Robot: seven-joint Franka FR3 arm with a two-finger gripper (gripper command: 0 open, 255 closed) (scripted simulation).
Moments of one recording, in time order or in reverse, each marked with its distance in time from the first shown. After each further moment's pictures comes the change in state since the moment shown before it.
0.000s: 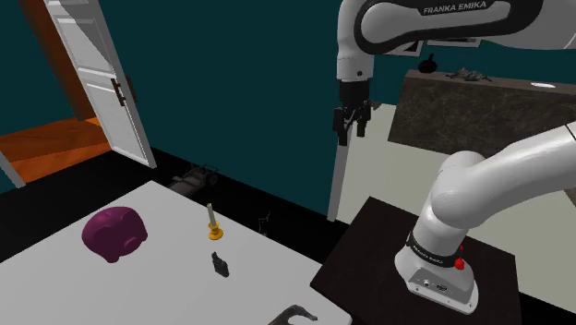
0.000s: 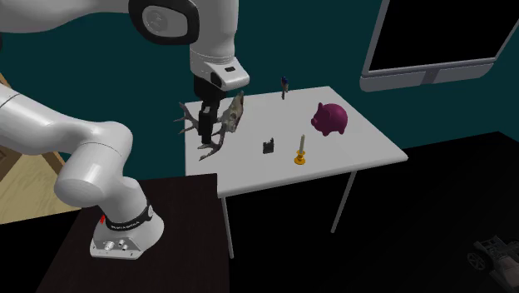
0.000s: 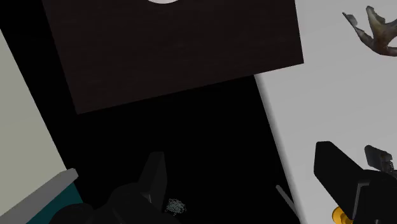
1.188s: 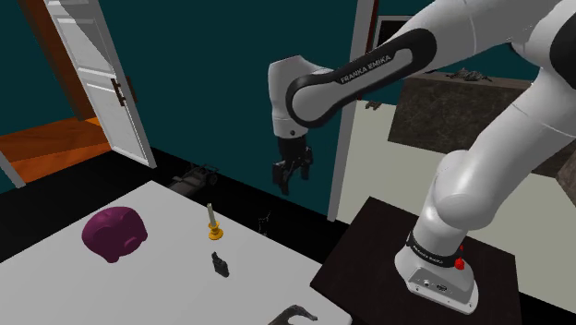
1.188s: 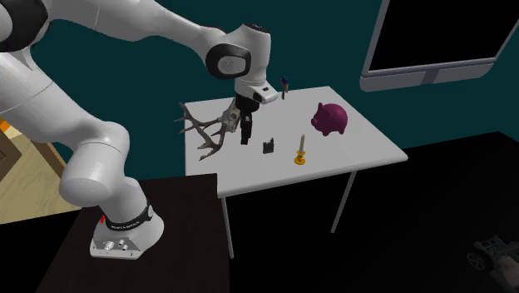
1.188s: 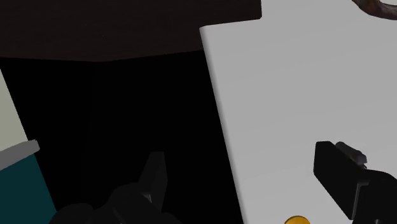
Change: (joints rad) arm 0.104 0.432 0.250 0.020 0.073 0.455 0.165
